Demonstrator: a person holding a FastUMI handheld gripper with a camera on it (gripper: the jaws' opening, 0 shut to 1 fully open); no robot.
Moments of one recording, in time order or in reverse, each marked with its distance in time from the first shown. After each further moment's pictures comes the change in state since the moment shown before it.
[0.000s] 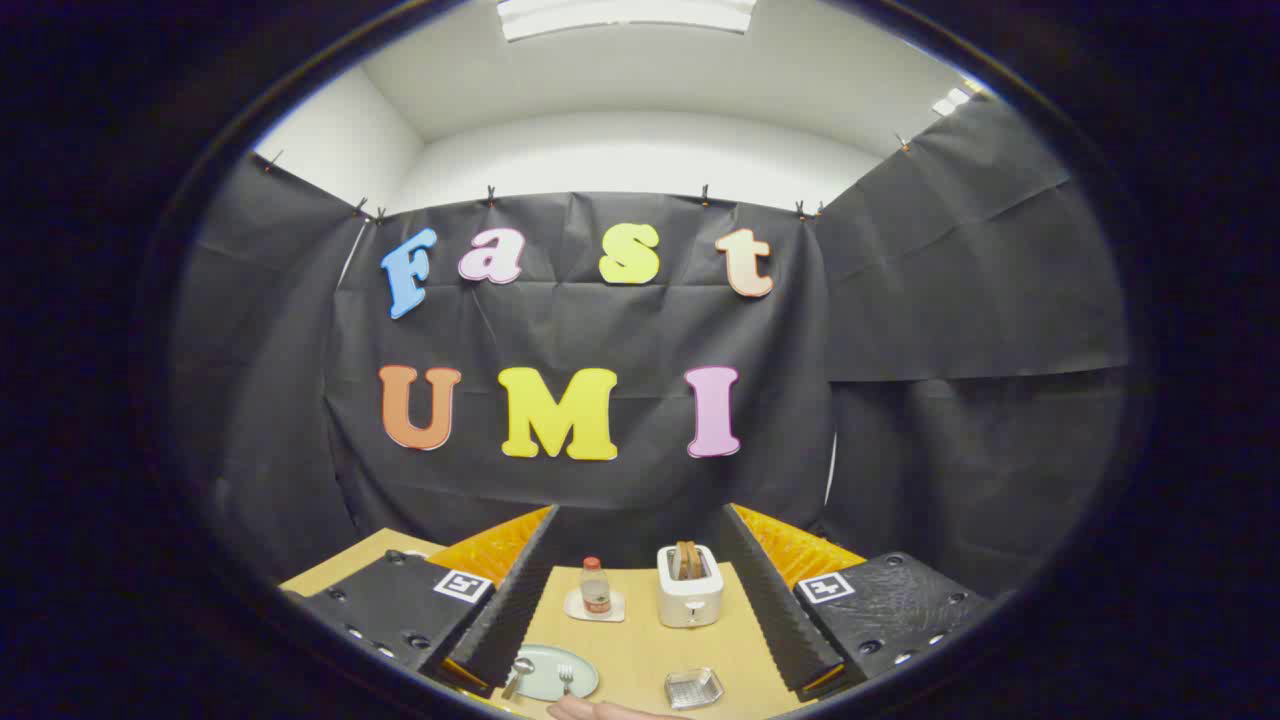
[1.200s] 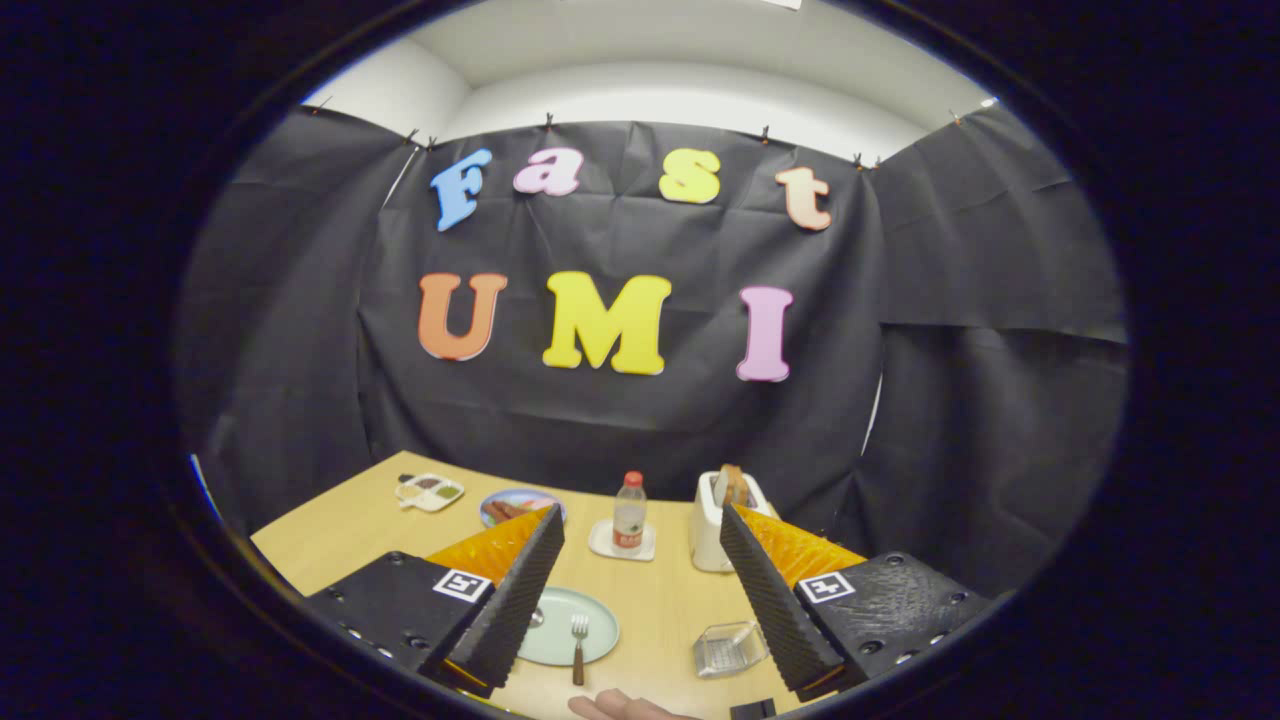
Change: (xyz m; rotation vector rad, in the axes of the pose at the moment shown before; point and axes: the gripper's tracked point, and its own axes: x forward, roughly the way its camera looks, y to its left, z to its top) arm 0.015 0.066 -0.180 -0.116 0.246 0.090
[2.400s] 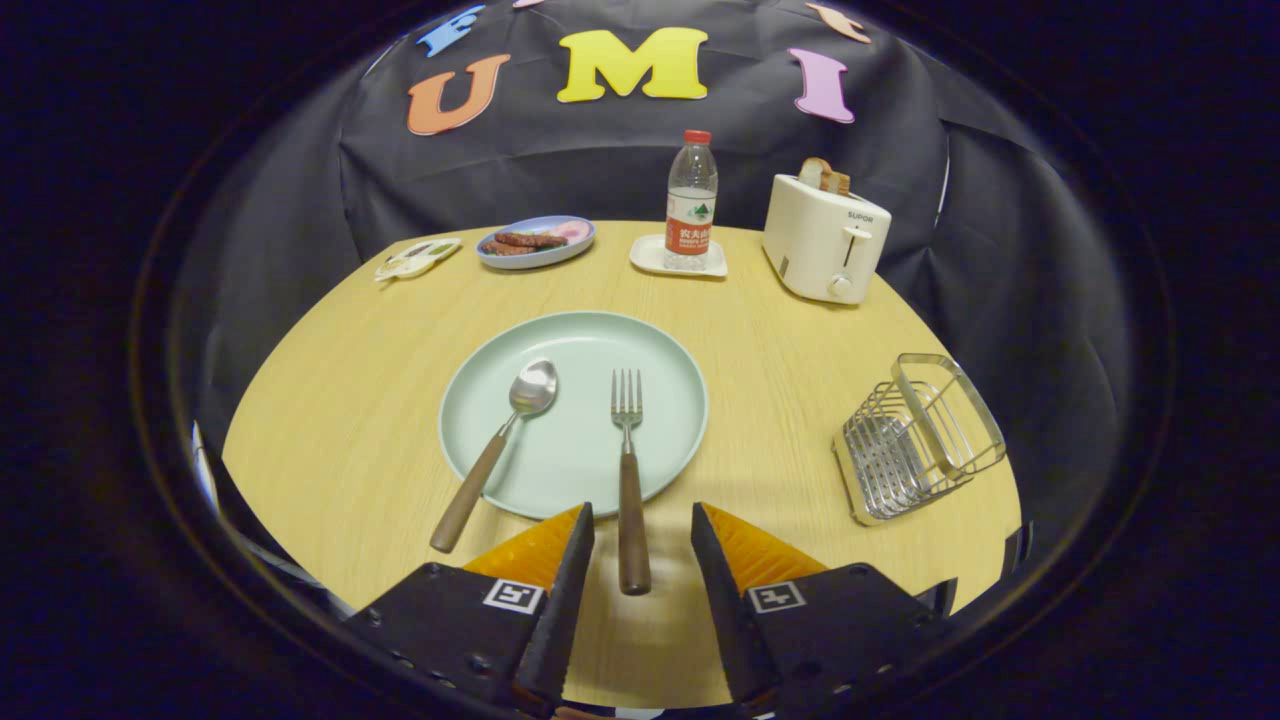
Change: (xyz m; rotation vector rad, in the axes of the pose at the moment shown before) arm 0.077 0.063 -0.298 0.037 0.609 0.058
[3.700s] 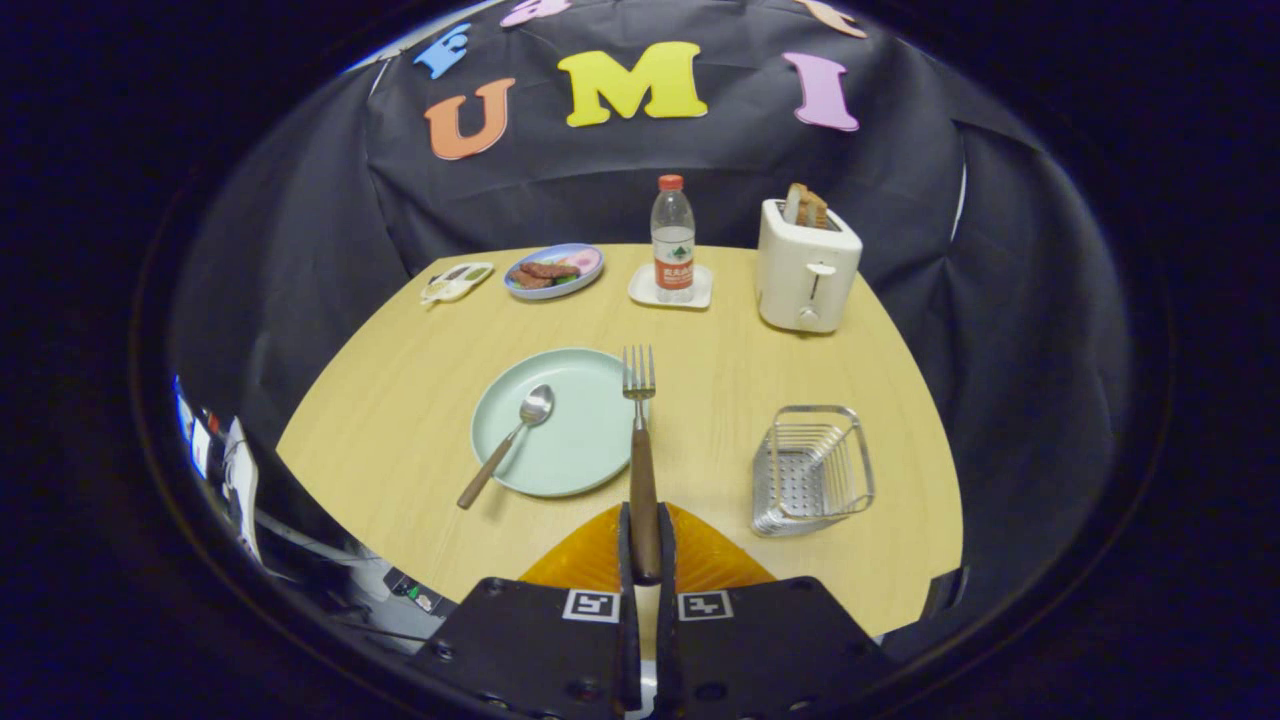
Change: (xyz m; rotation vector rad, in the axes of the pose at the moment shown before) arm -0.101 -0.099 0.041 -0.018 0.014 0.118
